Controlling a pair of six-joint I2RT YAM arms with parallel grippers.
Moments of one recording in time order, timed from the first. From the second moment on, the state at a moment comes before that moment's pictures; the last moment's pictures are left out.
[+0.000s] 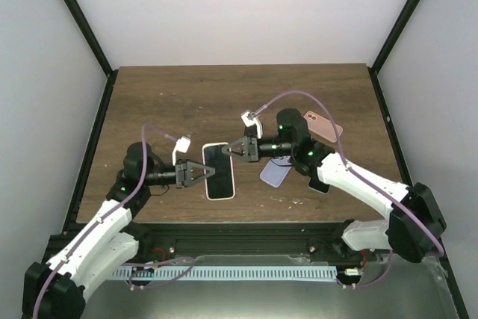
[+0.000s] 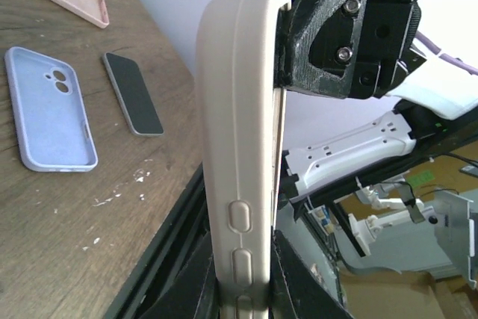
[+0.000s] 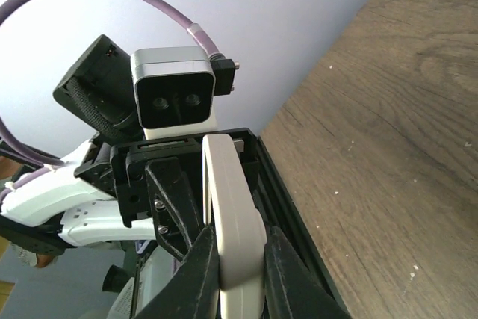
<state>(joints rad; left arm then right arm) -0.39 0.75 0.42 0.12 1.04 -0.78 0.73 1.28 0.88 0.14 -0.79 0.72</state>
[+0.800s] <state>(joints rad) -0.39 0.78 0.32 0.36 0.96 -0.95 0.76 1.34 0.67 0.46 -0.91 0.90</state>
